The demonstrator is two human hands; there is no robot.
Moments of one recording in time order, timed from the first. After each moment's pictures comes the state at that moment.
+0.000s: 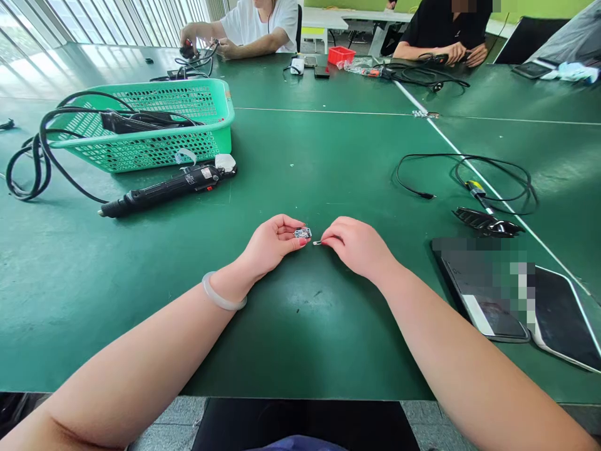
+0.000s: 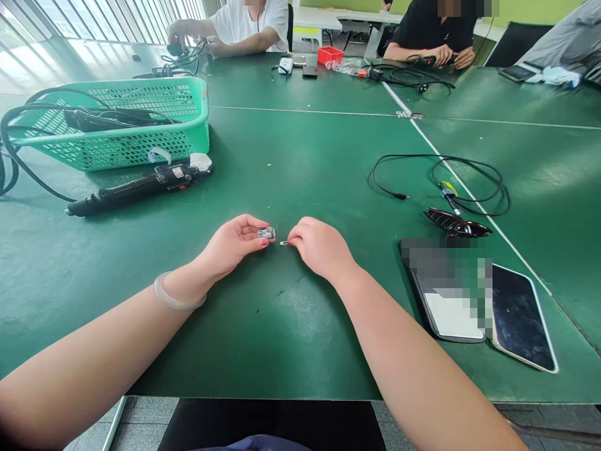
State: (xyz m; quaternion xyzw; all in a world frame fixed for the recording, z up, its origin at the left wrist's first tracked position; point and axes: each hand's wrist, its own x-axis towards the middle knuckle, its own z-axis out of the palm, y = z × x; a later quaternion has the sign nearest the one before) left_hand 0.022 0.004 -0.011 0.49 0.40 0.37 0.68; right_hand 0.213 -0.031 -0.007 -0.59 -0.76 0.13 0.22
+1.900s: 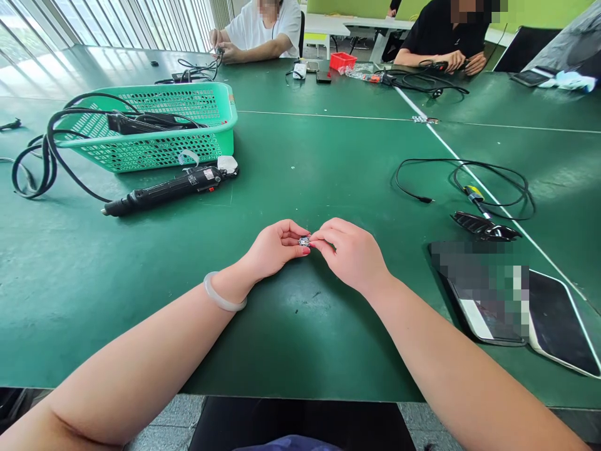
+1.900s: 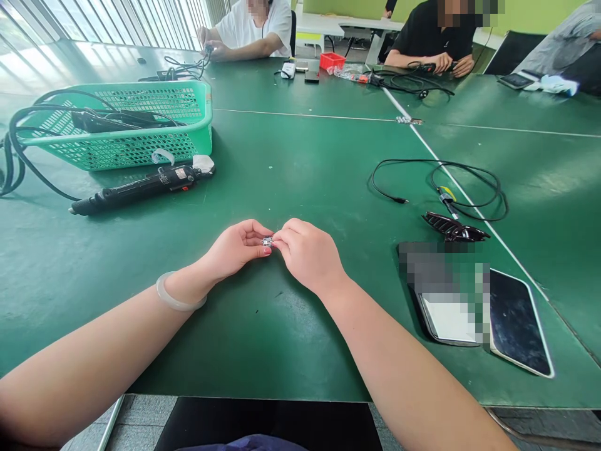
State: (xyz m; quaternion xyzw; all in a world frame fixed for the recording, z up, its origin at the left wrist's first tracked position) left_hand 0.021 0.001 -0.010 0.57 0.40 0.30 0.66; right_hand 0.191 -0.045 0.001 -0.54 -0.79 0.00 0.30
